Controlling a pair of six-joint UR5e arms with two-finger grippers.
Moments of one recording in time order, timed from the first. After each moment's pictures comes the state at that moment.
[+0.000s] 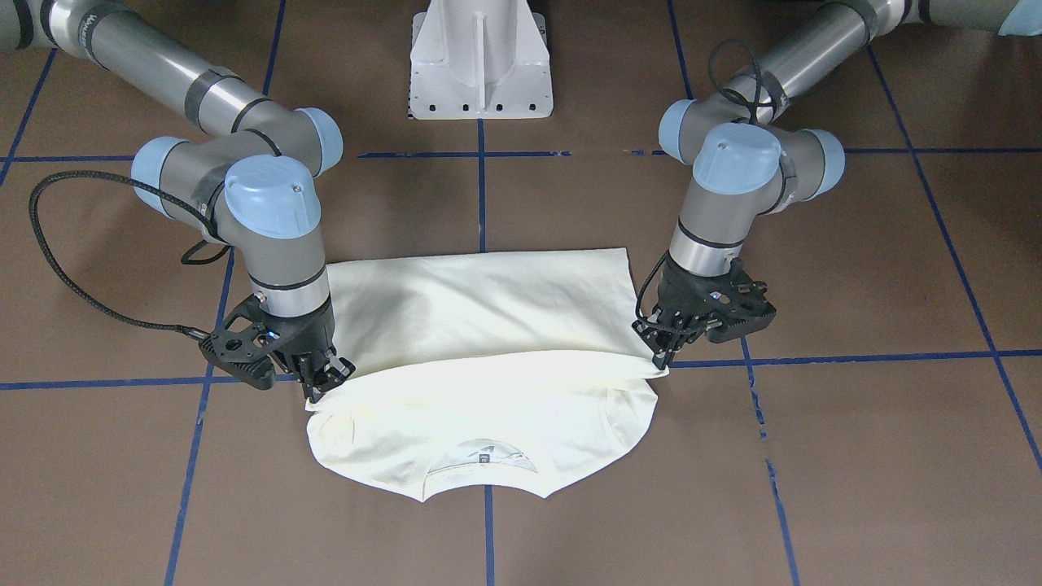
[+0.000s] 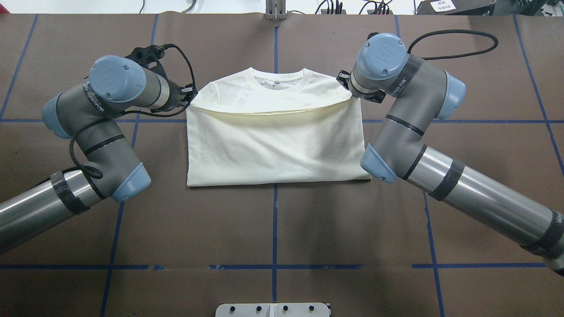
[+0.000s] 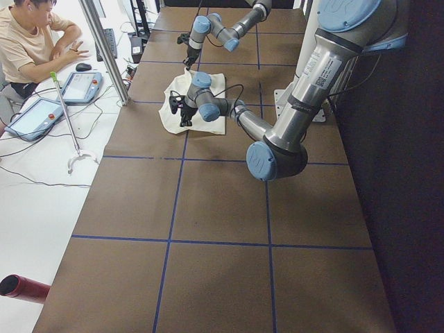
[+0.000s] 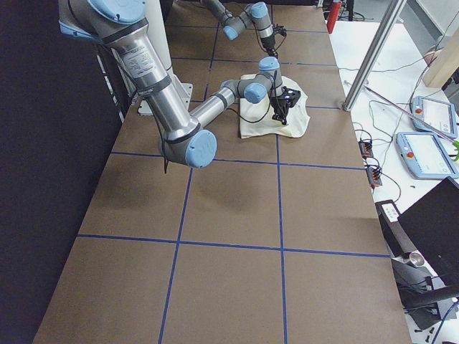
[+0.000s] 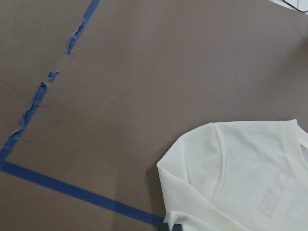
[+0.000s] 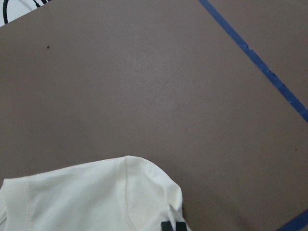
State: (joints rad) left arm -0.74 -2.12 -1.44 -2.09 -1.72 -1.47; right arm 0.74 -0.90 1.40 -1.34 1.69 1.57
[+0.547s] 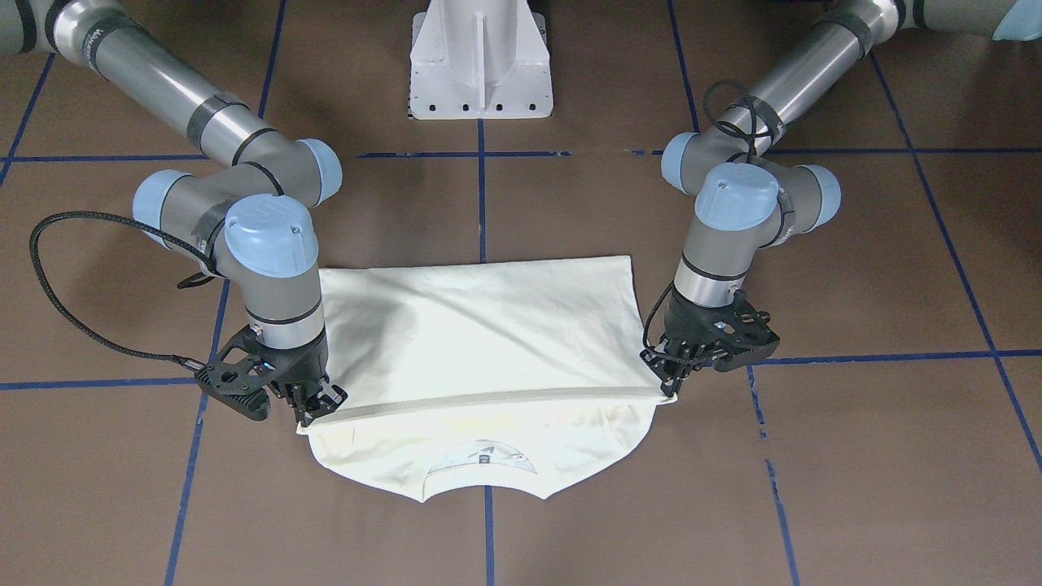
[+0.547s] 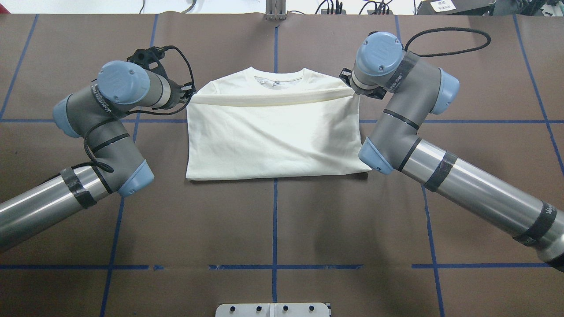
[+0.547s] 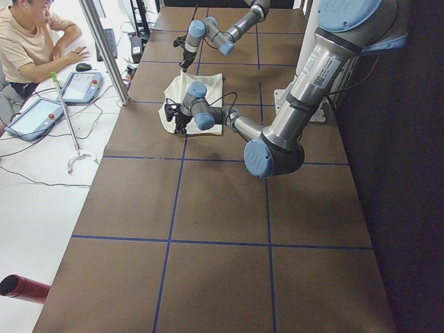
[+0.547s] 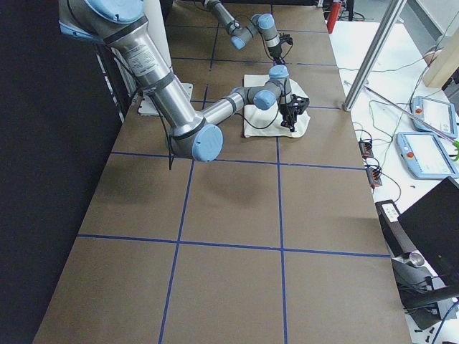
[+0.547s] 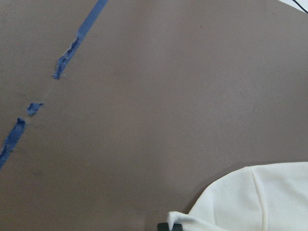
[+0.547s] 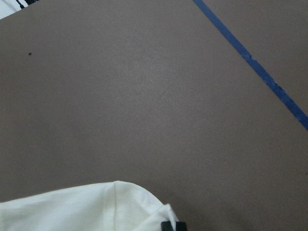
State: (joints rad) left arm -0.74 -2.15 -1.35 -2.16 -1.69 -1.47; right arm 0.76 -0.87 1.31 -1.30 1.68 1.56
